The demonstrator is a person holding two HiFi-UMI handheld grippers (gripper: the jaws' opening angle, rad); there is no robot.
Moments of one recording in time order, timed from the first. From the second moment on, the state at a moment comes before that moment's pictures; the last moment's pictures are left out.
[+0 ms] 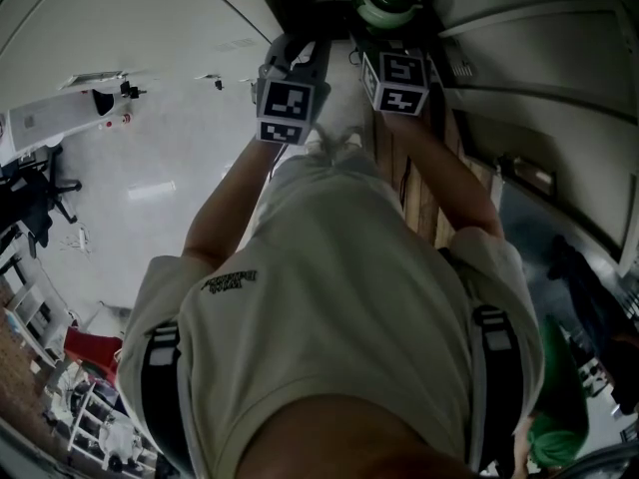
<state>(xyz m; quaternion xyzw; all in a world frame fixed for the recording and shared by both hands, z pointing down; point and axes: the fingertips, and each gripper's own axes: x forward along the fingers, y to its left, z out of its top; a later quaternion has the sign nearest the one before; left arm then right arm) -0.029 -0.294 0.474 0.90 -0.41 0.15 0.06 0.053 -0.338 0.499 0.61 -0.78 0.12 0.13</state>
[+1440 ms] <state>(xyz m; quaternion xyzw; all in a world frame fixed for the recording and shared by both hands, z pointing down) -0.043 -0.245 0.331 0.90 -0.44 0.07 -0.03 0.043 -0.246 0.329 0.53 -0.85 0.03 0.02</state>
